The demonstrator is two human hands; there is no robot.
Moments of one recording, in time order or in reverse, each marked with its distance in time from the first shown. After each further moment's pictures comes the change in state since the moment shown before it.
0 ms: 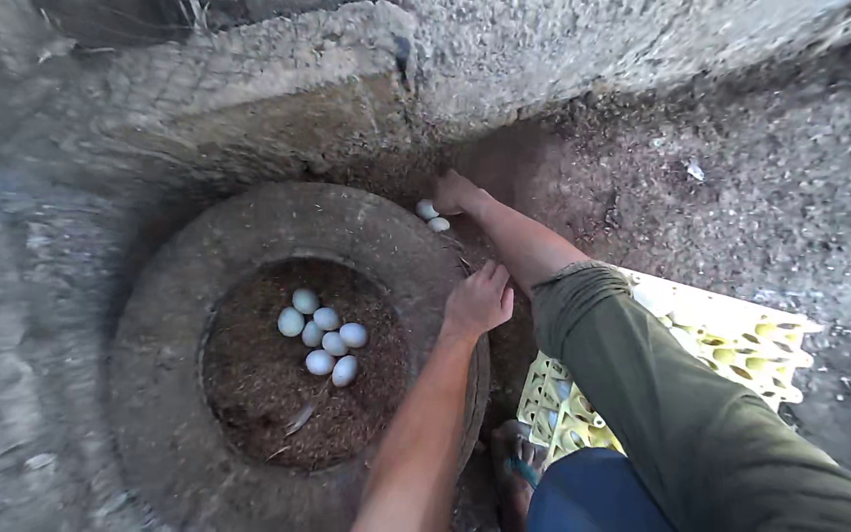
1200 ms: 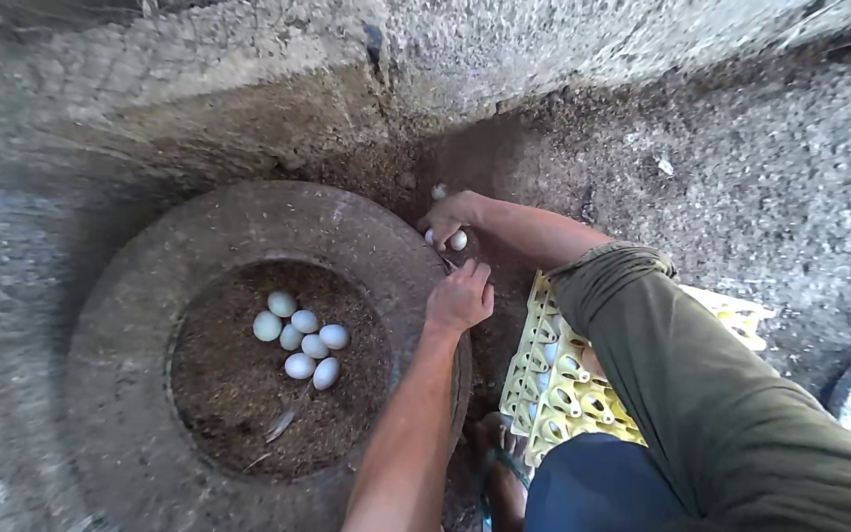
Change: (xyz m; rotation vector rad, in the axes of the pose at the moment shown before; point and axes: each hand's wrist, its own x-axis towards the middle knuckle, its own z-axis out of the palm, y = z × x) left_hand 0.000 0.001 0.005 -0.005 0.025 0.003; right_hand -0.053 -0.007 -0.007 -0.414 -0.498 -0.233
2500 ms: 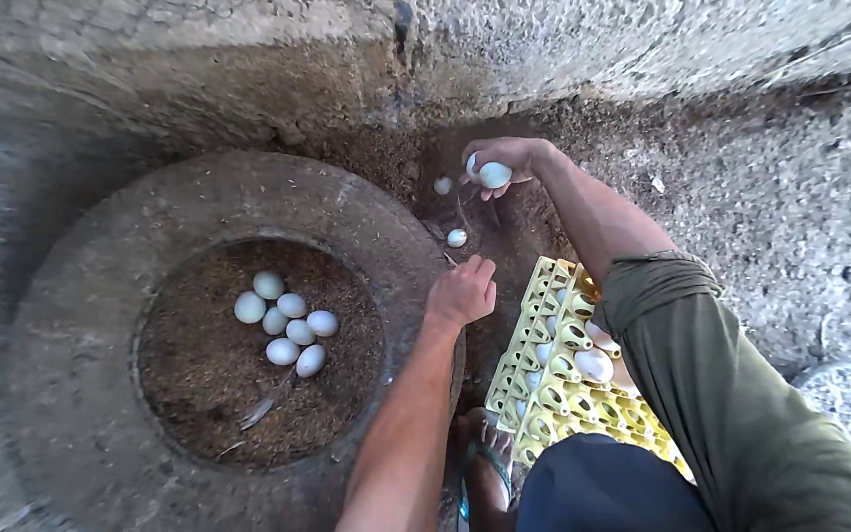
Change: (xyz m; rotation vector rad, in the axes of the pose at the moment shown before) left_hand 0.001 -0.002 0.001 -0.042 -0.028 -0.023; right_hand -0.058 0.106 -0.022 1.214 0.207 0.000
